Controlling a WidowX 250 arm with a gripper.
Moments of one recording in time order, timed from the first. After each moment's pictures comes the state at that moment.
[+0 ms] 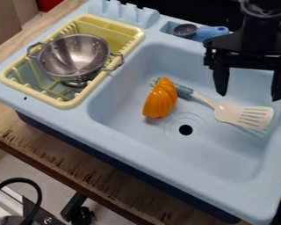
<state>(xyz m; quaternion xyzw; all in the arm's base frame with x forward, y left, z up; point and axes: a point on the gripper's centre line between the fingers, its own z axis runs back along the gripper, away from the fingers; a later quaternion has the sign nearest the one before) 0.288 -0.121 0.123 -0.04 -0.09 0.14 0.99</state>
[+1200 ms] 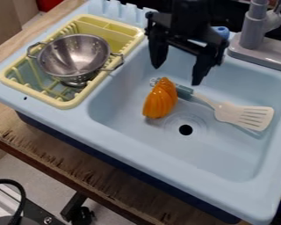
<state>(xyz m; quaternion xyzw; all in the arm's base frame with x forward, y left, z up) 0.294 -0.037 0.110 0.05 -0.06 -0.03 1.00</state>
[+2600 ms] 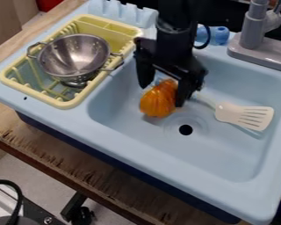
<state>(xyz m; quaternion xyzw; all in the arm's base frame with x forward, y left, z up) 0.286 -0.021 0.077 0.06 -0.05 -0.04 1.00</state>
